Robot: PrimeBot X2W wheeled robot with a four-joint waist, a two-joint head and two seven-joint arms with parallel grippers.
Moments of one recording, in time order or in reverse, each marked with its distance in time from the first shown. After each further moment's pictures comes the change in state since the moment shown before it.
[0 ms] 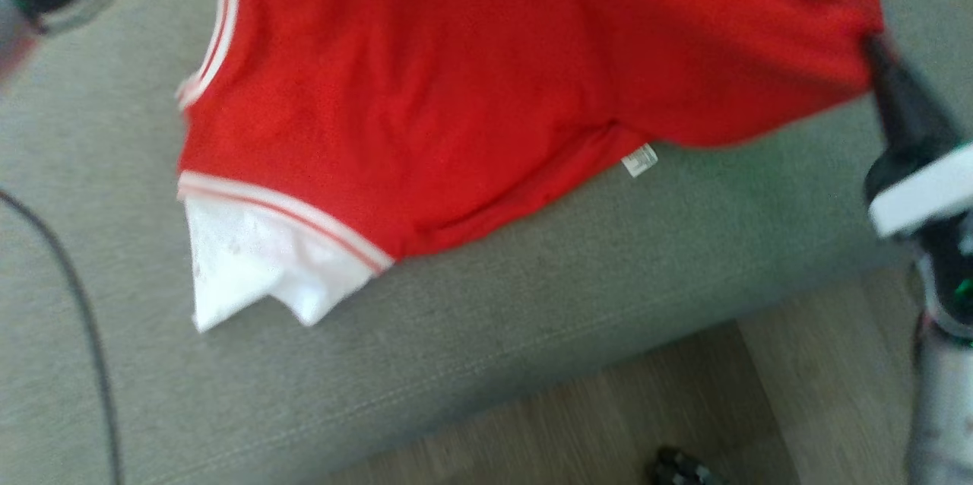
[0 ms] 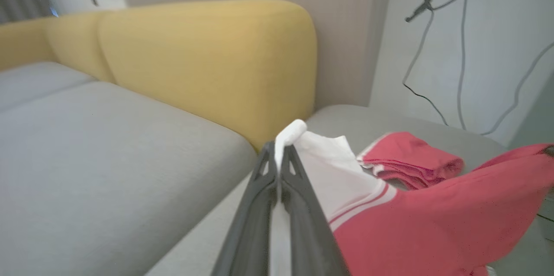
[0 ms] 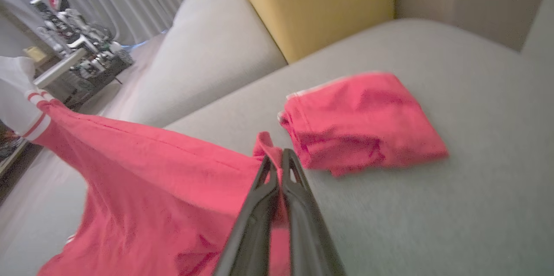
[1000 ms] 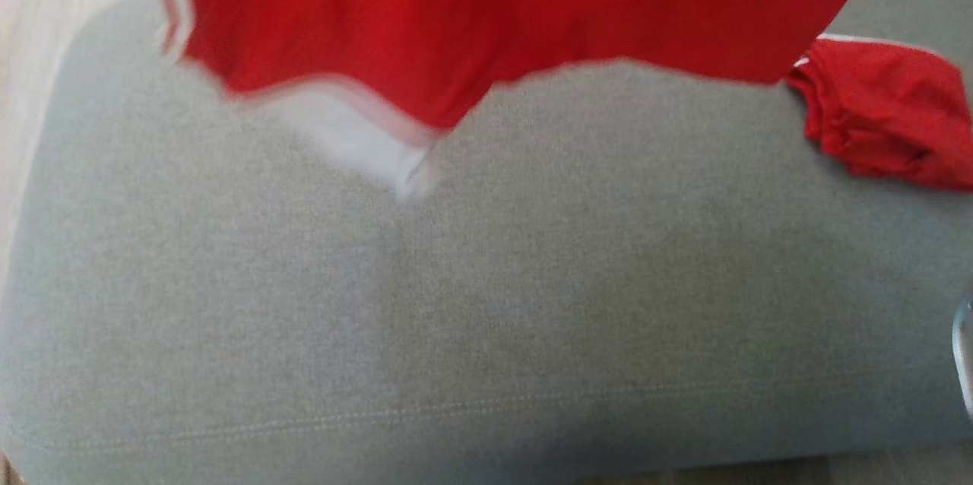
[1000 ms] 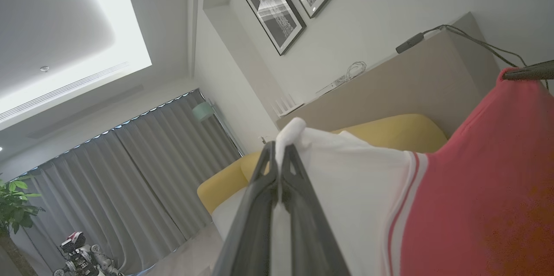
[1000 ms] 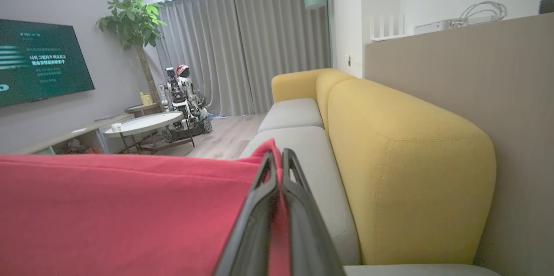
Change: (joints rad) left arm -0.227 0.074 0.025 0.014 0.131 0.000 -0.099; right arm -0.793 -0.162 0.076 0.485 -0.201 0.000 0.082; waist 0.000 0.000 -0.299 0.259
